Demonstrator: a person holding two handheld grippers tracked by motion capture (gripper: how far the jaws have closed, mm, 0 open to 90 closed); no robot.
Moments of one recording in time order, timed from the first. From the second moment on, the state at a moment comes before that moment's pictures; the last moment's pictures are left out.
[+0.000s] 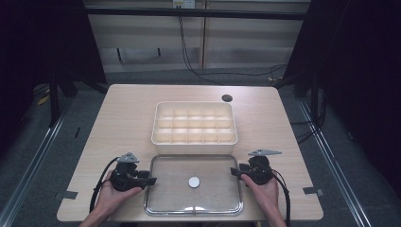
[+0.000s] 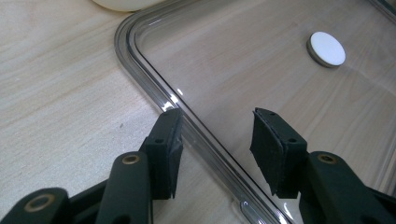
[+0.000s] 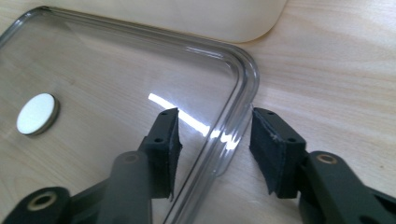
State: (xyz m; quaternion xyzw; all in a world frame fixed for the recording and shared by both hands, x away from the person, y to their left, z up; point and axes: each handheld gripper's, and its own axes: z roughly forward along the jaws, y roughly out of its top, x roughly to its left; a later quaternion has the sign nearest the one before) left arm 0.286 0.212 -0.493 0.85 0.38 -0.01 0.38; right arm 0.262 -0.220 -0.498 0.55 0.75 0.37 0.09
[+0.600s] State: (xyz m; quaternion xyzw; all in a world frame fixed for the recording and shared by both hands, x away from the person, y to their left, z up) left arm 0.284 0.211 -0.494 0.85 0.37 0.00 0.38; right arm 0.262 -0.245 -0.509 0.61 0.65 0.45 -0.02
